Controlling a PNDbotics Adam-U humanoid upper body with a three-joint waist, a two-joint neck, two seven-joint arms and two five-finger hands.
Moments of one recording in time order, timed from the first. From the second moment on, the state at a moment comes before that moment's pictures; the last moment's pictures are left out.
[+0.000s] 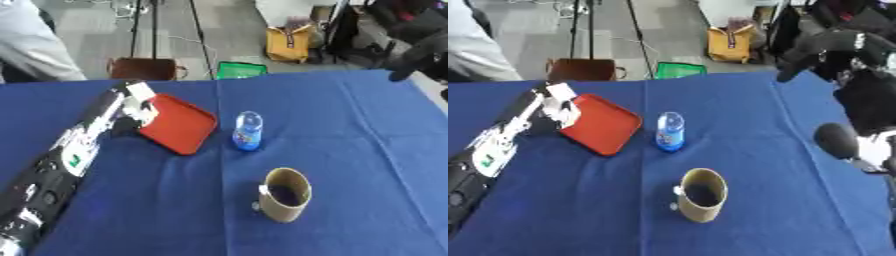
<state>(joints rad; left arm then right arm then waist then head) -0.75 0.43 -0.08 -0.79 -0.67 -0.33 0.06 -0.44 -0.36 0.08 -1.92 -0.29 -0.28 0.46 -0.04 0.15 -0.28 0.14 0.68</state>
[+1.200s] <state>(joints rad) -0.66 0.47 -0.03 -1.16 -0.24 -0.34 0.07 -0.44 -0.36 0.08 -1.92 -0.29 -0.28 0.46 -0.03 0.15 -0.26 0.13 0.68</state>
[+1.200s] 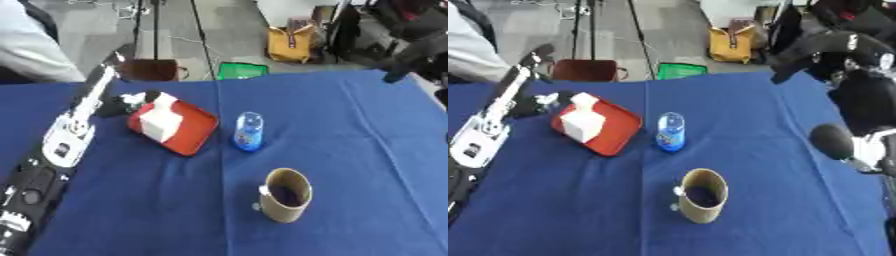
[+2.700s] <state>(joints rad) -0.23 0.54 0.18 -1.95 0.16 -0.23 0.00 -0.44 -0.36 0.06 -1.92 -0.28 -0.29 0.45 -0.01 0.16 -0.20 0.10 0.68</state>
